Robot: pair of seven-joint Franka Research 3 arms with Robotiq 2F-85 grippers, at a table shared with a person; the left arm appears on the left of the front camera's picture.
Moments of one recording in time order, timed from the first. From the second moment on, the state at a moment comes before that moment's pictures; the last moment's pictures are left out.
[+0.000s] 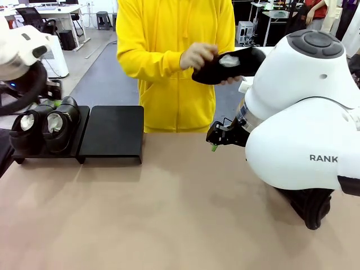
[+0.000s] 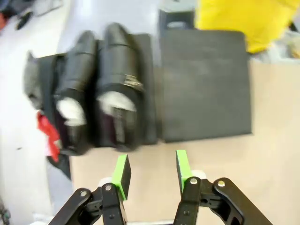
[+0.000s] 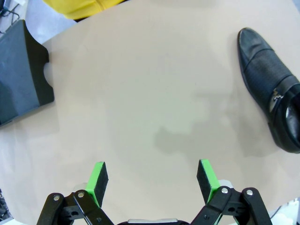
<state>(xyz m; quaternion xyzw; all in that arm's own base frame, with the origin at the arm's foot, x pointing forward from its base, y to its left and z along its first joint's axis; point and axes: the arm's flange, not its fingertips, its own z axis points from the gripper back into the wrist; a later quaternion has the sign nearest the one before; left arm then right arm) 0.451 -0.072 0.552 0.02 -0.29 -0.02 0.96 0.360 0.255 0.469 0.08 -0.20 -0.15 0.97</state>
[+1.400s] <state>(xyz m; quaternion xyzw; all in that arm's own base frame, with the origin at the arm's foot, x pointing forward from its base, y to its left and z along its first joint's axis) 0.368 -0.161 0.466 -0.21 -0.06 -0.10 0.97 0.363 0.215 0.477 0.05 -0.20 -0.09 0.98</state>
